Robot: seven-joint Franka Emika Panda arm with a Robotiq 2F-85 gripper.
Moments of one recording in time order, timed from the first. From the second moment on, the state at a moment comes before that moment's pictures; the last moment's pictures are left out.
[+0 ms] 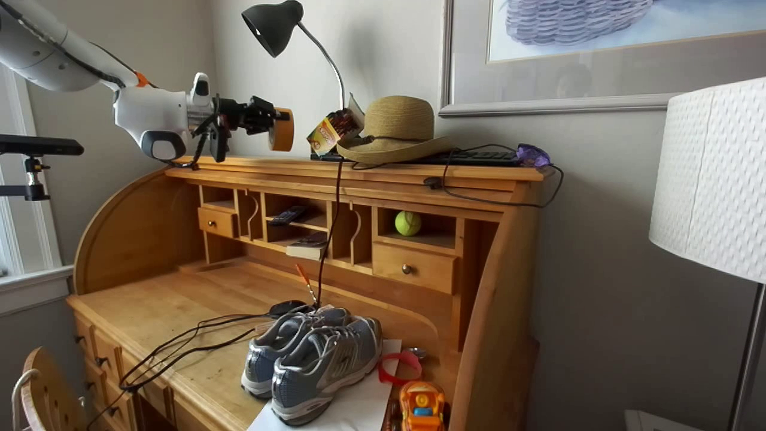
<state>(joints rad) 0.47 0.40 -0.02 -1.74 1.08 4.08 -1.37</state>
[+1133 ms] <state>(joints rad) 0.50 0.55 -0.01 -1.50 1.22 4.09 -1.79</state>
